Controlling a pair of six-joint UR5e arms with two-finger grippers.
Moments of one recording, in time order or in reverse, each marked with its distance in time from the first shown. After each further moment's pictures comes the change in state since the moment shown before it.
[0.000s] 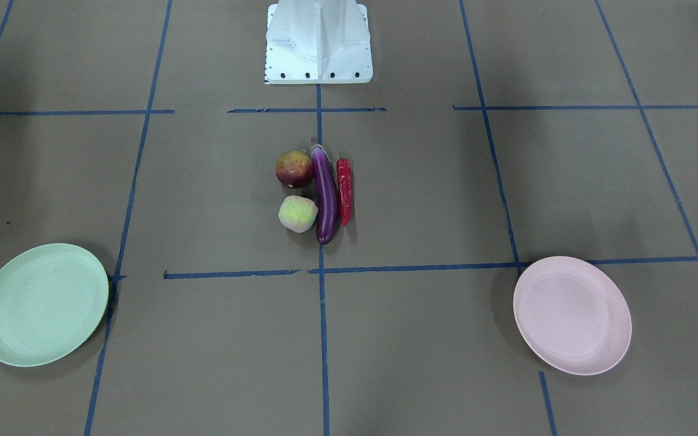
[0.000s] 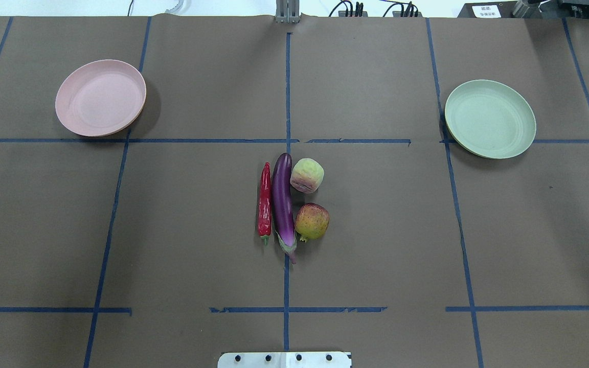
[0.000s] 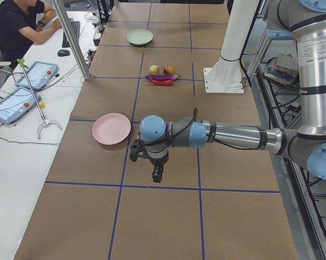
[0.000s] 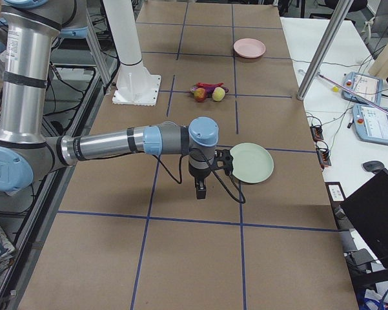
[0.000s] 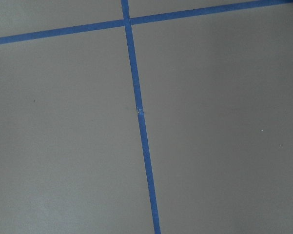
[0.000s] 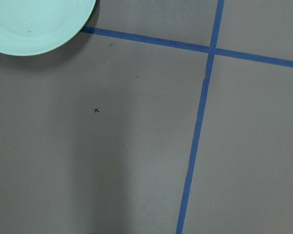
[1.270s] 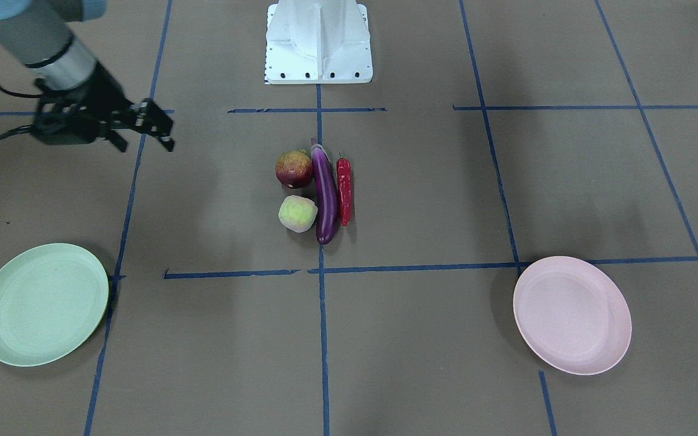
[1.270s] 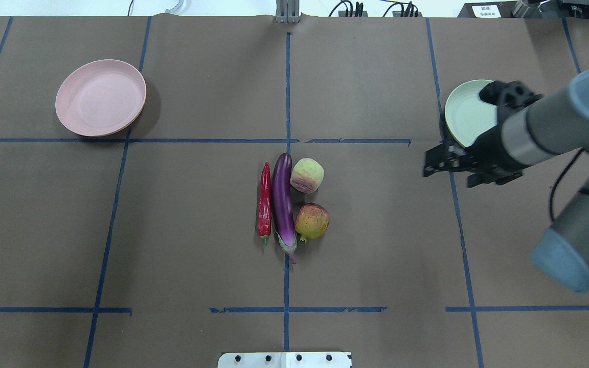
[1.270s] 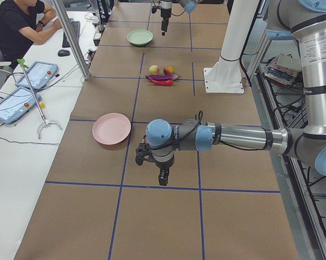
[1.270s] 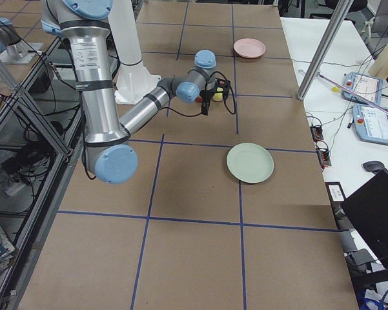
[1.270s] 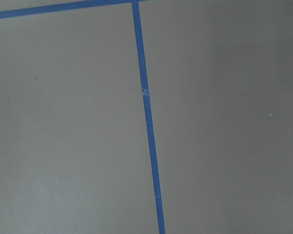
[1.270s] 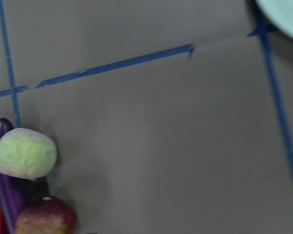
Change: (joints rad) left arm 0.001 0.041 -0.009 -0.010 -0.001 0.002; right arm -0.789 0.459 0.084 0.283 -0.299 1.432
